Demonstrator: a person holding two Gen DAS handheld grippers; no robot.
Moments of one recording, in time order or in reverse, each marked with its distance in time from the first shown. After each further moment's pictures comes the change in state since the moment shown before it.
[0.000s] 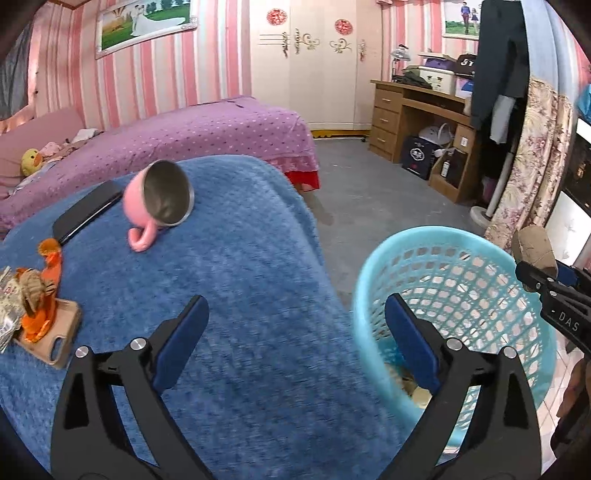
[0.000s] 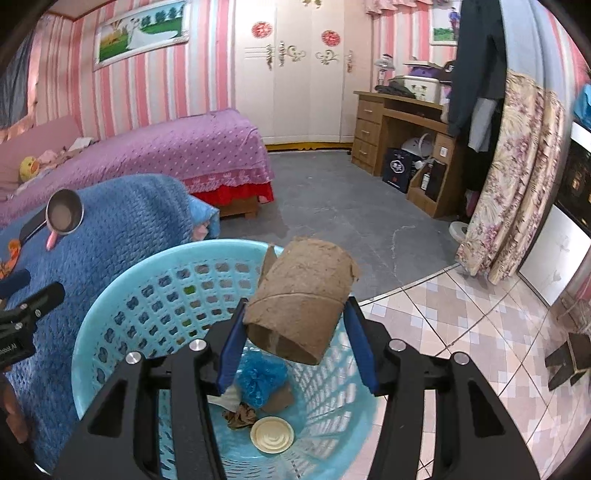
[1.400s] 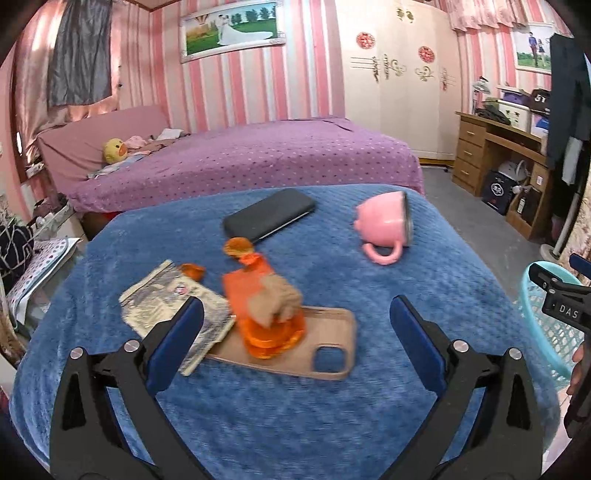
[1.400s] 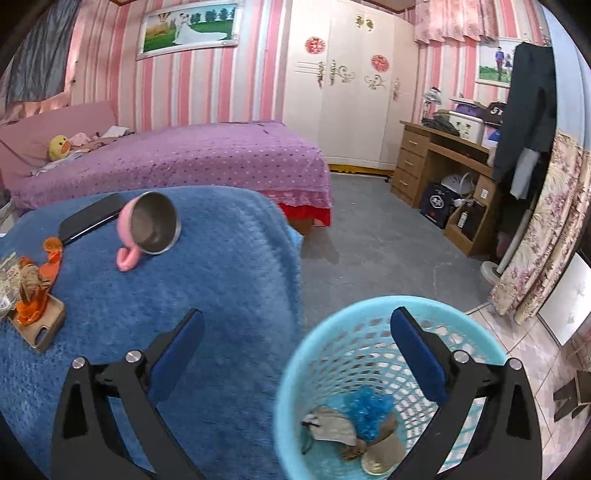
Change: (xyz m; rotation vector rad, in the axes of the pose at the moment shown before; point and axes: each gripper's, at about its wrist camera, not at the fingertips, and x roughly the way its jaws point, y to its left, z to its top) left arm -0.085 0.210 -0.011 -0.121 -0.079 0.278; right arm -0.015 0.184 0.030 -0.115 -0.066 0.072
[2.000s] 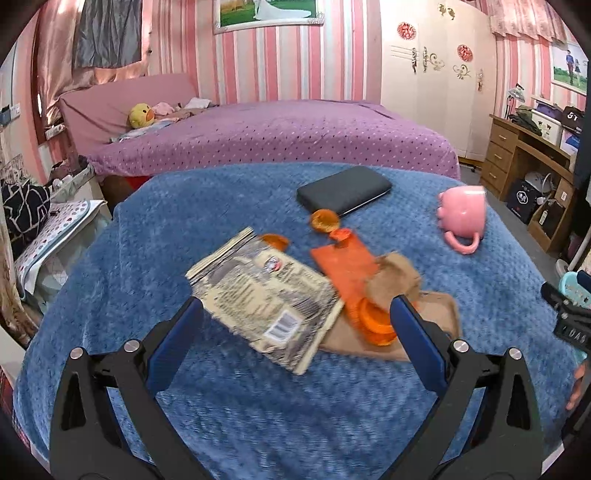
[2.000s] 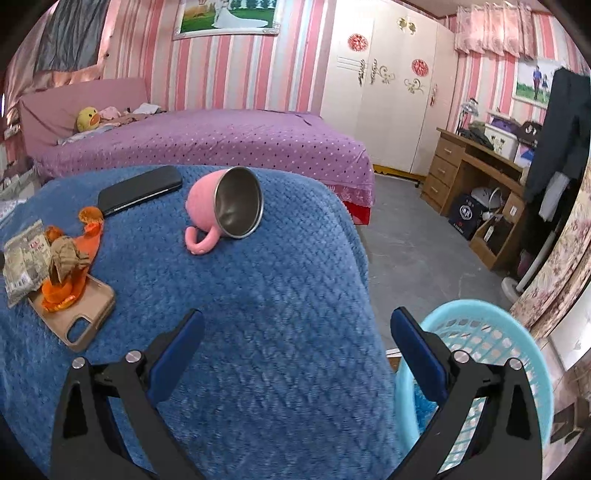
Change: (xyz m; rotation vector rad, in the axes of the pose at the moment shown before) left arm 0.027 0.098 -0.013 -0.092 0.089 0.061; right arm -0.002 0.074 -0.013 -0.071 0.029 0.060
